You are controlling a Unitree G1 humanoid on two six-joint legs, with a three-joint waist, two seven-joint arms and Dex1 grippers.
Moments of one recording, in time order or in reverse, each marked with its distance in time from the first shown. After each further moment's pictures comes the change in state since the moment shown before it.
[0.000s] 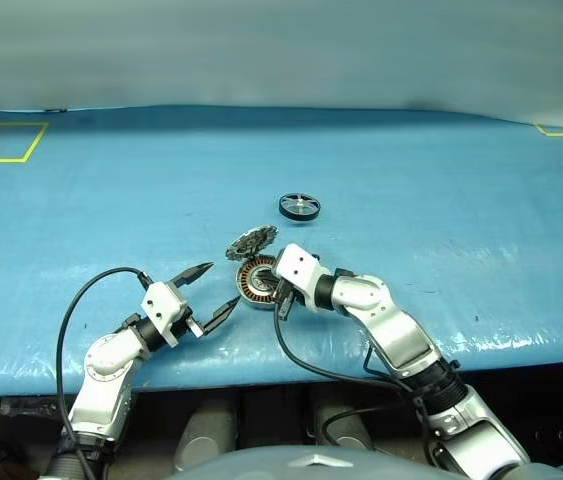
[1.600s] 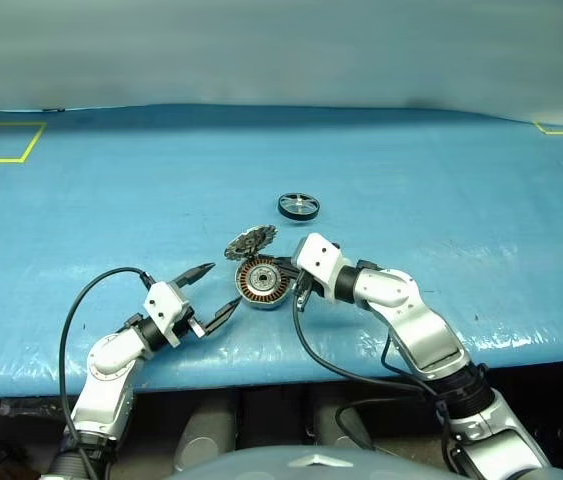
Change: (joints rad) left arm -0.005 -0.006 -0.007 0.011 0.001 0.000 -0.001; right arm 0.027 -0.085 -0.079 -0.143 0.041 0.025 0.002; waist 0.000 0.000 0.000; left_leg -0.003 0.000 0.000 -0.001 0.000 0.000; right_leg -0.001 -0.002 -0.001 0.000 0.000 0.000
